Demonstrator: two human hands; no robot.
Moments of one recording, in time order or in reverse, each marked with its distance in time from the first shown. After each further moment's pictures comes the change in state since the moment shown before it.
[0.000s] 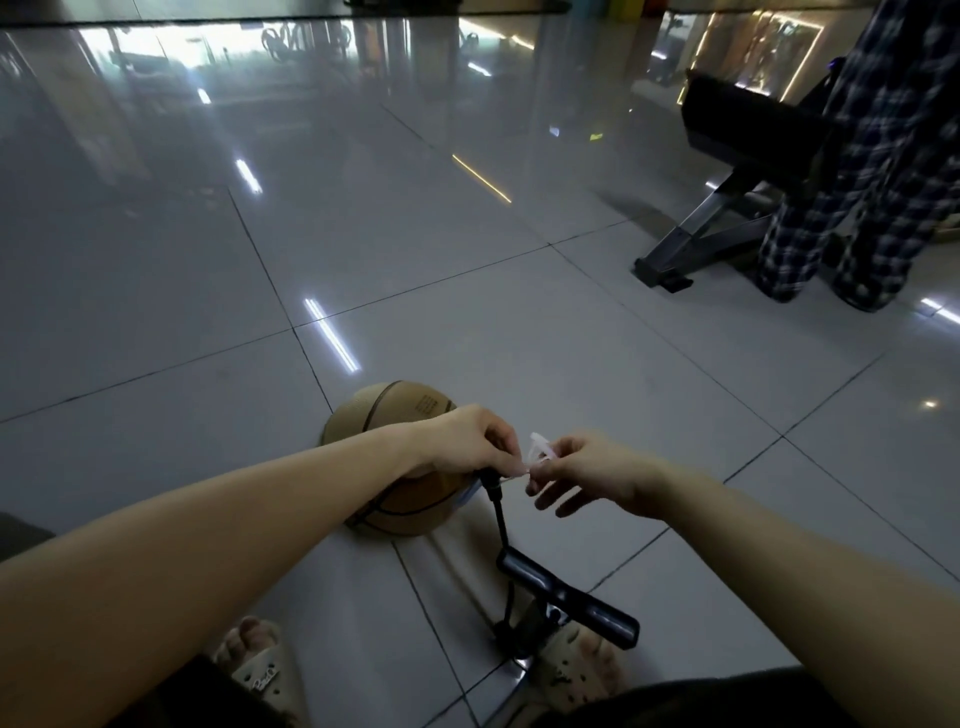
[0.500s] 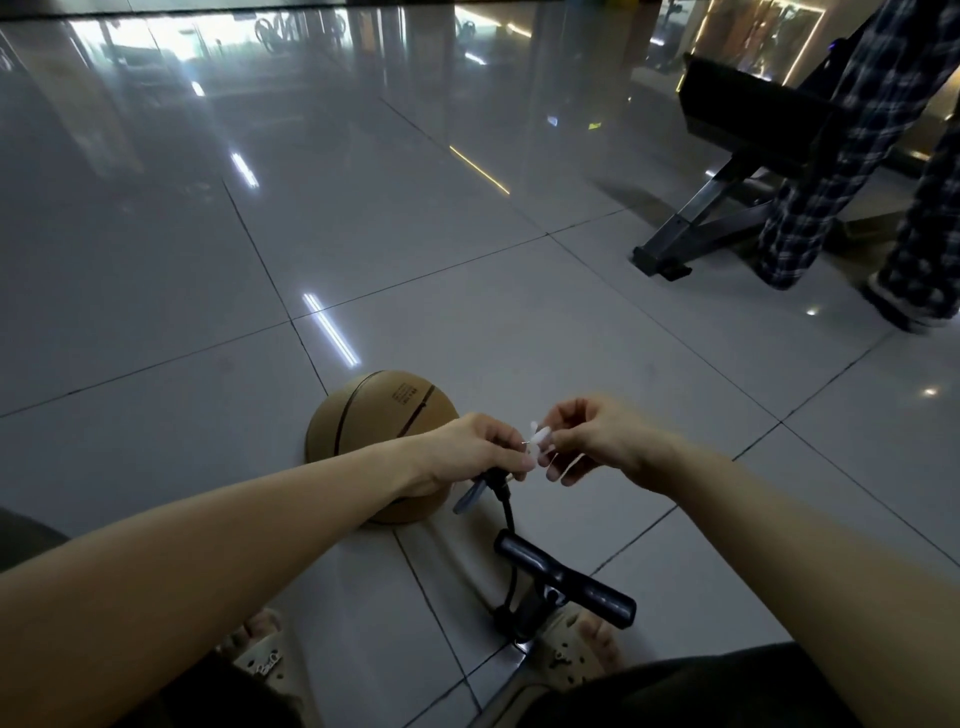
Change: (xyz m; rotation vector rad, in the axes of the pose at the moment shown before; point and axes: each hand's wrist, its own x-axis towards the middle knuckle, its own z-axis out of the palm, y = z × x) left_hand -0.010 -0.007 0.026 -0.304 -0.023 -0.022; right_hand -0.015 -0.012 -0.011 0.081 0.119 -0.099
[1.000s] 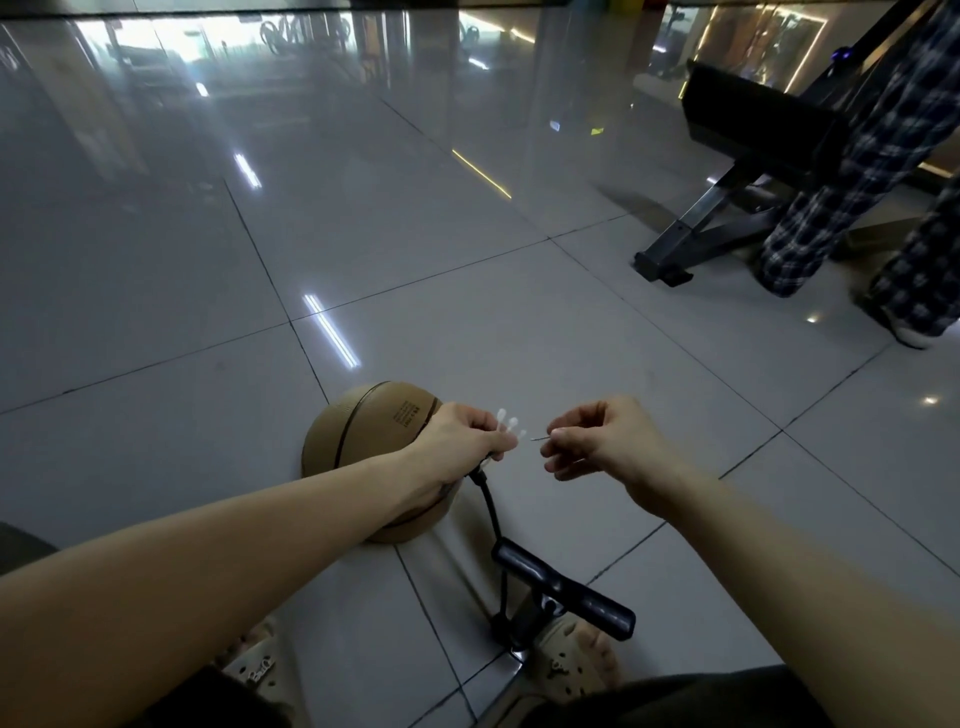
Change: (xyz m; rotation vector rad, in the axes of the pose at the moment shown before) left_hand 0.001 -0.001 0.004 -0.050 0.409 -0.048; right_hand -0.006 0.005 0.008 0.144 0.250 -0.067
